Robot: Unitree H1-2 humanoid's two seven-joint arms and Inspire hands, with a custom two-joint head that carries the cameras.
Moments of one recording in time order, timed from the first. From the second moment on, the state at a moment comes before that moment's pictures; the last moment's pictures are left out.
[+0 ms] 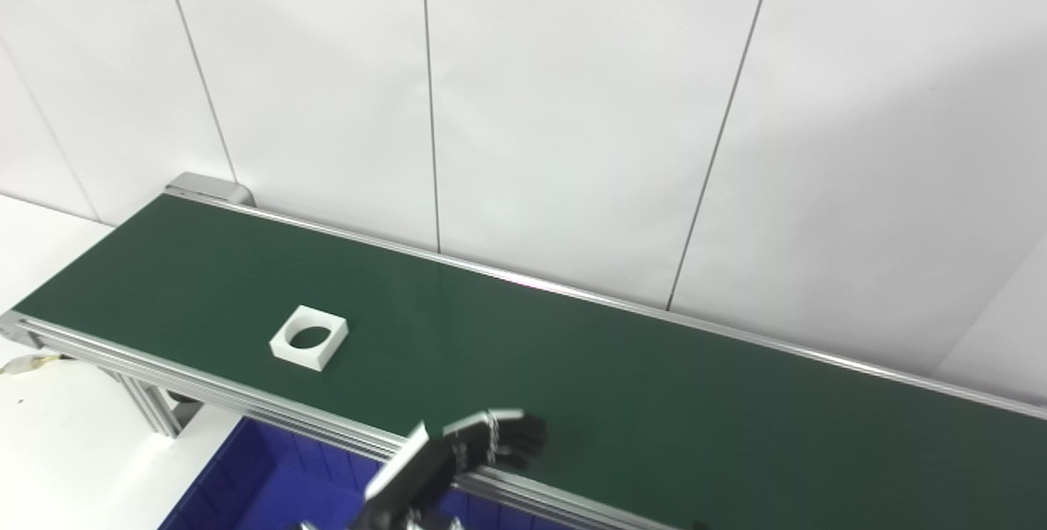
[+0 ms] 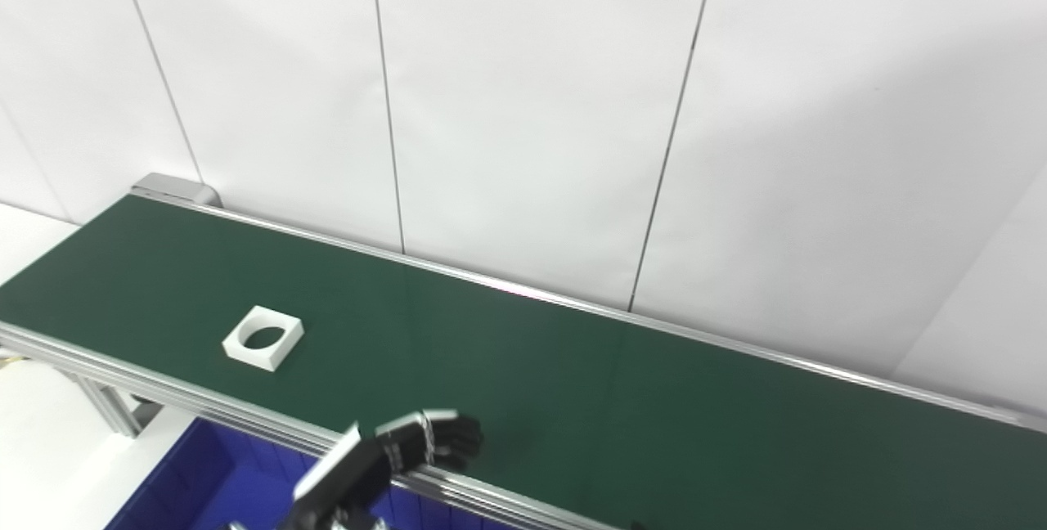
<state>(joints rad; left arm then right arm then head) 0.20 0.20 0.00 -0.22 -0.04 -0.25 -0.28 0.17 -0.07 0.28 0.17 -0.20 -0.38 0.07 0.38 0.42</state>
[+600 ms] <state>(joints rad) 0.05 0.37 0.10 -0.38 0.20 -0.01 -0.25 0.17 -0.07 0.27 0.17 -0.19 -0.38 0.08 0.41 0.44</state>
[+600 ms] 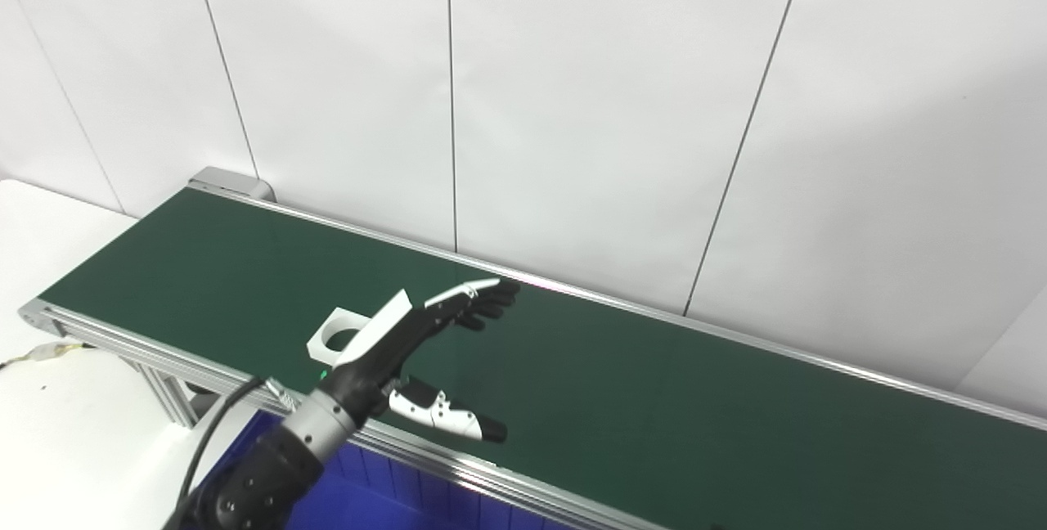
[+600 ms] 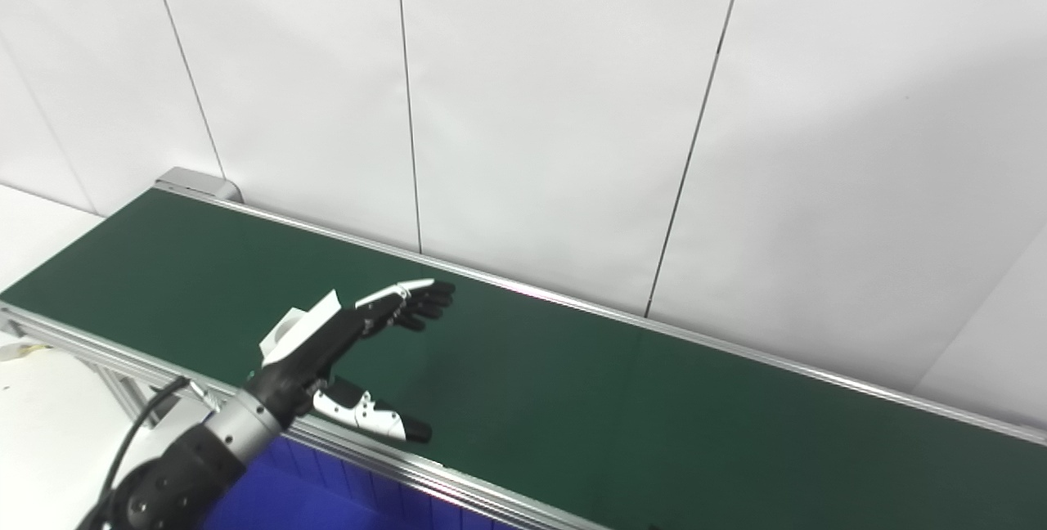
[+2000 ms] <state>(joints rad) -0.24 0.67 -0.14 0.10 0.77 -0.01 -0.26 0.17 -0.08 0.26 0.15 -0.17 -0.38 0.10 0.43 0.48</state>
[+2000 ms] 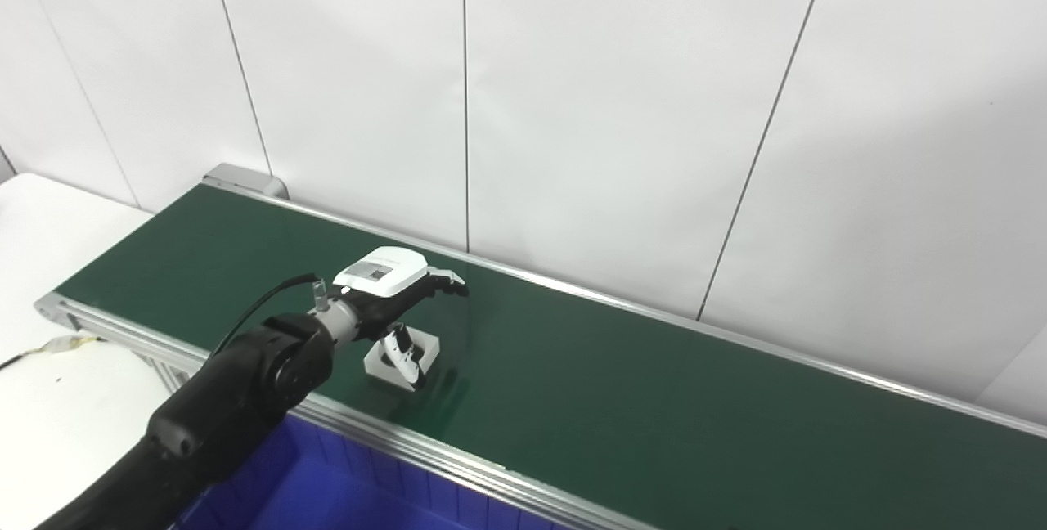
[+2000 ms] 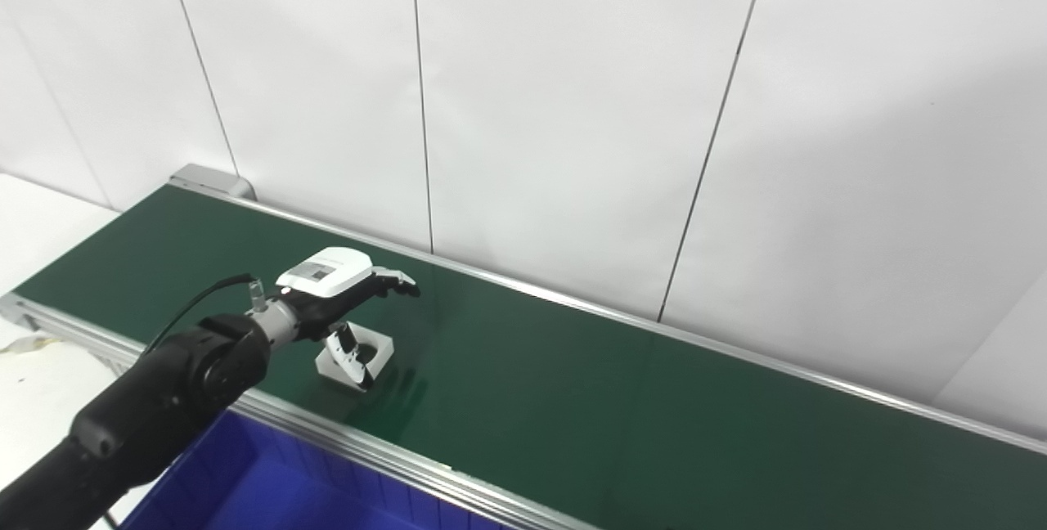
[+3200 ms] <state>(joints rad) -0.35 0.65 -0.32 0.31 0.88 -0.01 -0.21 0.18 -0.07 0.26 0.13 -0.17 -0.38 0.10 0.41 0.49</state>
